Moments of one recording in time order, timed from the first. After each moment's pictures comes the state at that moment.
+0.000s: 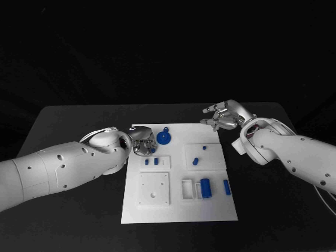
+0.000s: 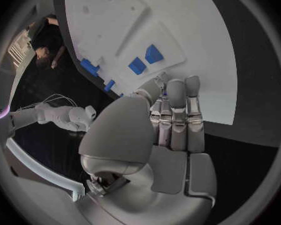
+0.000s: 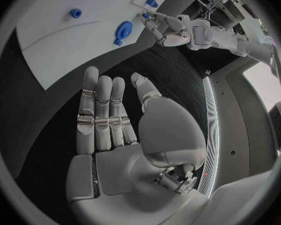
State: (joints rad) left arm 1.27 -0.62 -0.18 1.26 -1.45 -0.20 -0.13; left_hand 1.45 -0.02 0.28 -0.13 0.17 1.13 0.09 0.07 0.06 1.33 0.03 0.05 0.06 1.31 -0.05 1.10 0.36 0.08 1.20 -0.07 0.42 1.31; right arm 1.08 -0.78 0.19 1.35 -1.09 -0.43 0.01; right_hand 1.24 -0.06 0.06 -0.13 0.43 0.99 0.11 0.06 0.06 1.20 0.02 0.71 0.50 1.22 -0.04 0.78 0.69 0.08 1.37 -0.06 0.08 0.83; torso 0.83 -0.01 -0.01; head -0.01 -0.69
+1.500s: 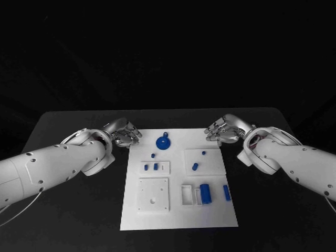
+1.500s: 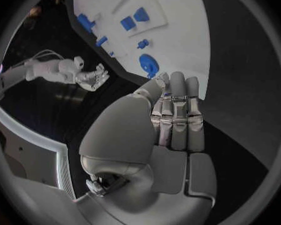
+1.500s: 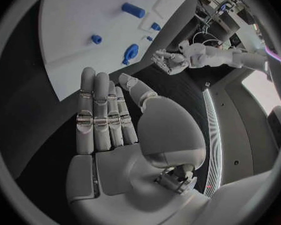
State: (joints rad) left arm 1.28 -0.74 -0.14 1.29 -1.02 -0.40 -0.06; left_hand 1.45 -0.05 0.28 -0.13 0.17 1.11 0.12 0.07 0.06 1.28 0.06 0.05 0.06 1.24 -0.02 0.83 0.25 0.08 1.11 -0.04 0.30 1.29; right arm 1.05 -0.81 0.19 1.33 -1.21 -0.28 0.02; right_hand 1.26 -0.06 0.32 -0.28 0.36 1.15 0.11 0.07 0.07 1.27 0.06 0.06 0.06 1.25 -0.03 0.75 0.46 0.10 1.28 -0.05 0.28 0.88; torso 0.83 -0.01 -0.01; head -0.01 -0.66
